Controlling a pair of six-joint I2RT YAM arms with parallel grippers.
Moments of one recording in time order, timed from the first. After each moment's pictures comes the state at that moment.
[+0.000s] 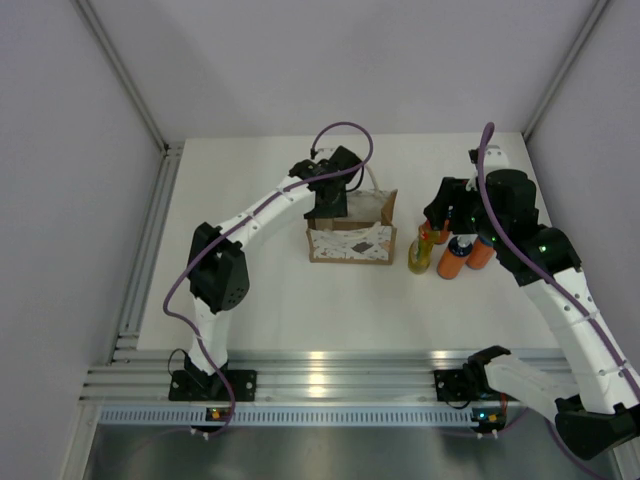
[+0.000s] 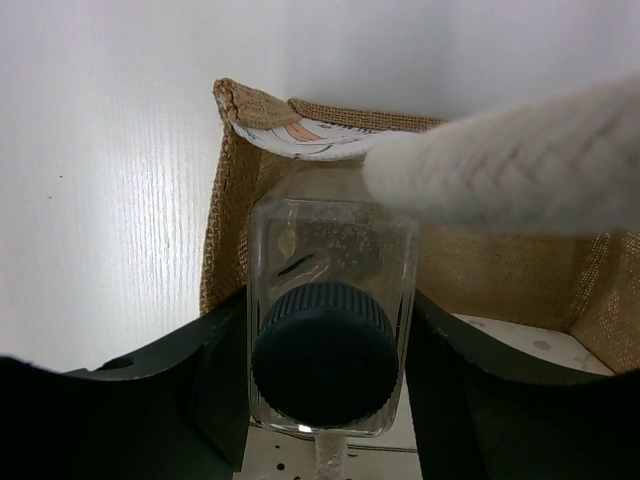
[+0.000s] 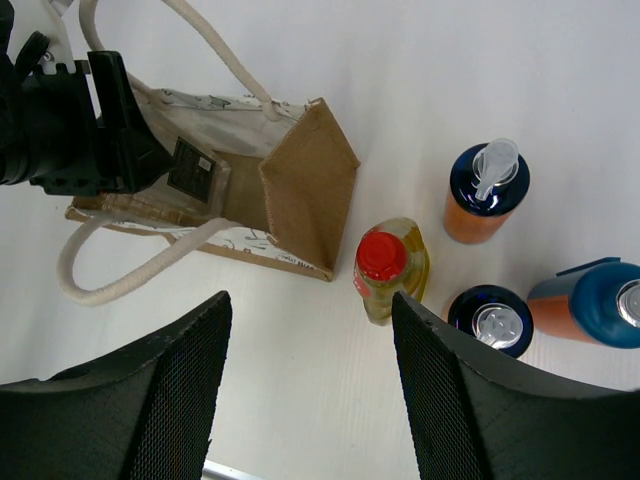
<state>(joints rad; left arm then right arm) -0.69 2.03 1.90 -0.98 -0.41 -0.68 0.36 0.98 1.23 -0.72 0.03 0.30</state>
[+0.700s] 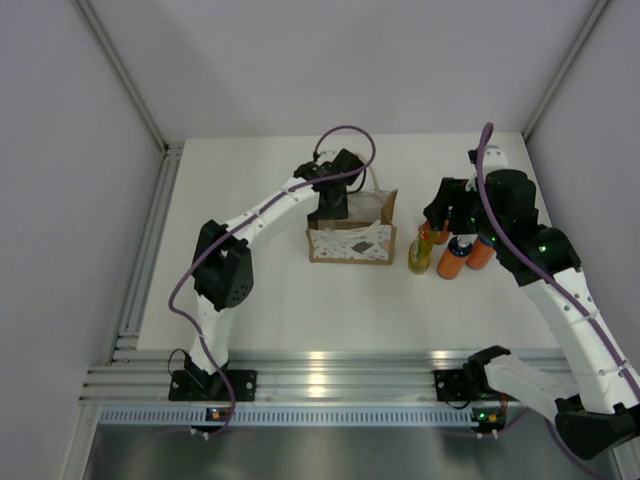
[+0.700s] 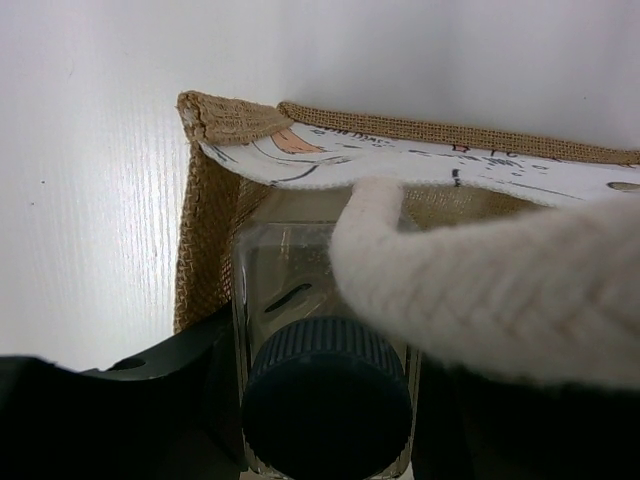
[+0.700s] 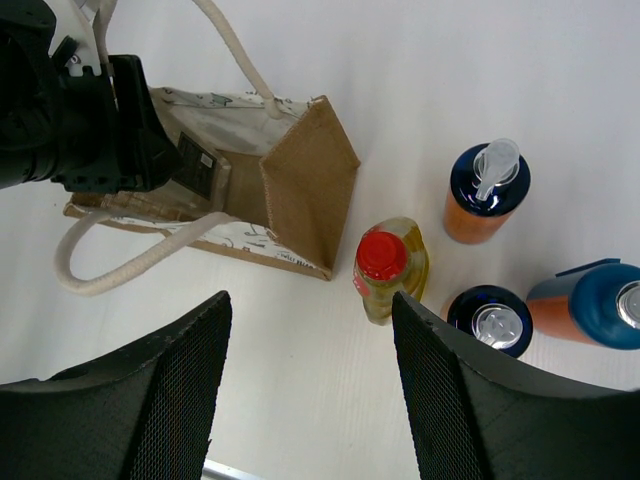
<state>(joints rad) -0.69 2.07 1.90 -0.96 -0.41 -0.68 0.36 0.98 1.22 -0.72 0.03 0.29</state>
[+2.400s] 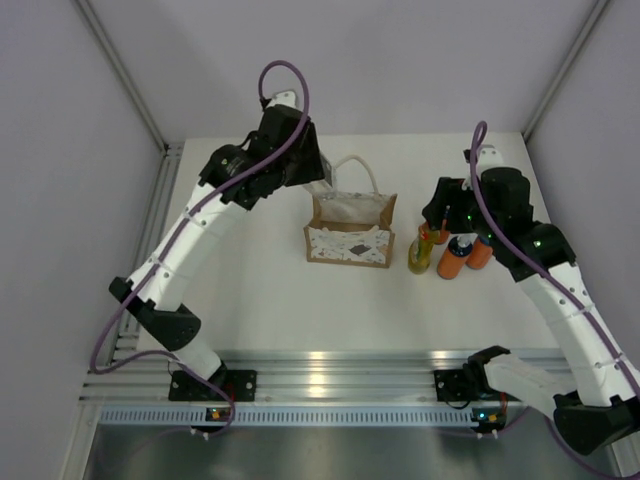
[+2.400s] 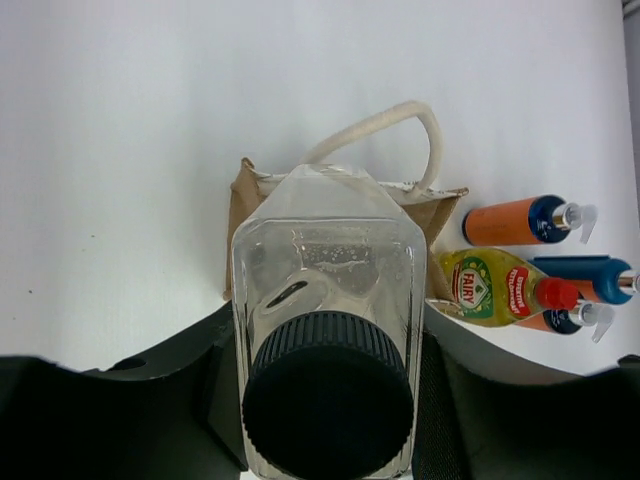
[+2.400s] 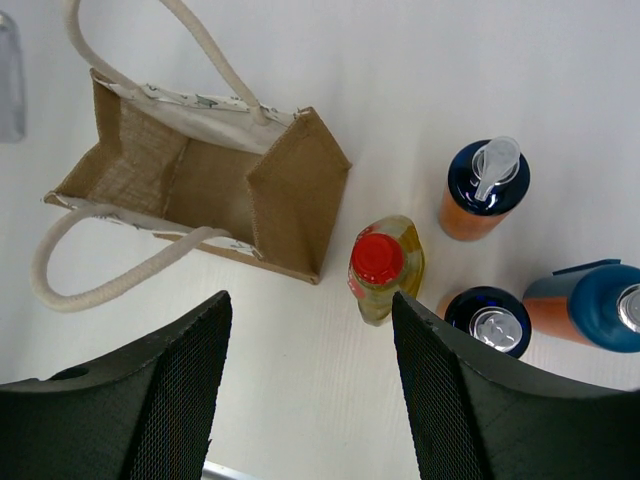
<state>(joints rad) -0.69 1.67 2.07 -1.03 -0.32 -0.63 0.36 1.01 1.22 -0.72 0.03 0.28</state>
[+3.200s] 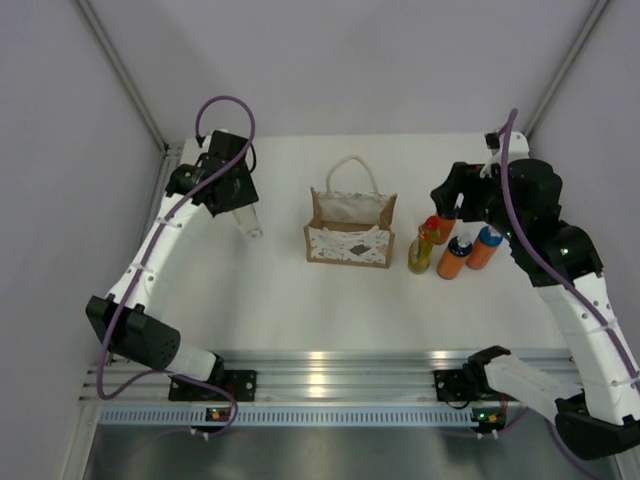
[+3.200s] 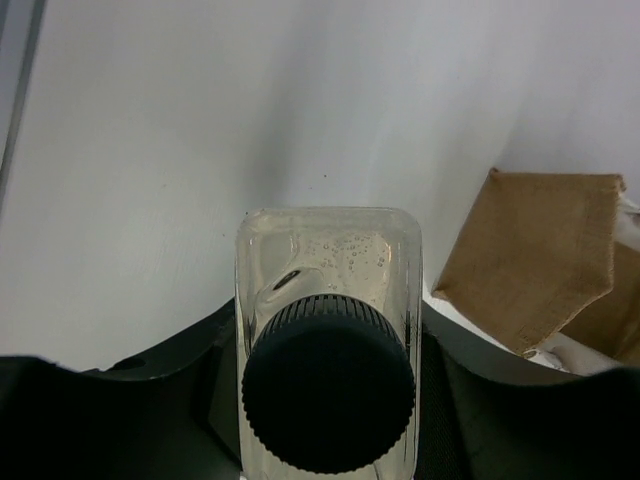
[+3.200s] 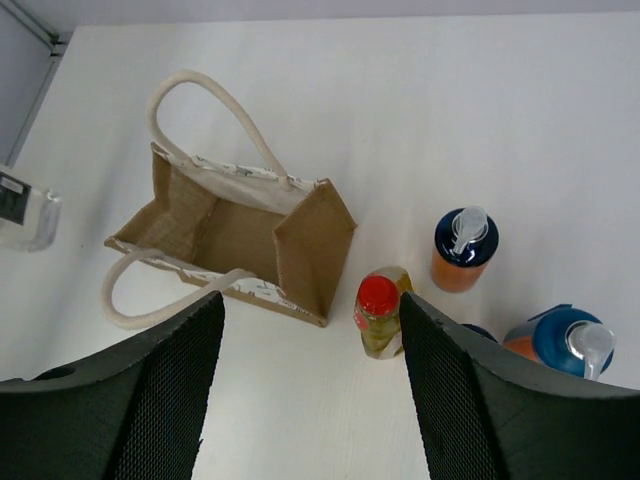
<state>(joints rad) -0.34 1.47 1.63 -1.02 -0.39 -0.57 0.36 0.99 1.36 -0.73 0.04 0.26</state>
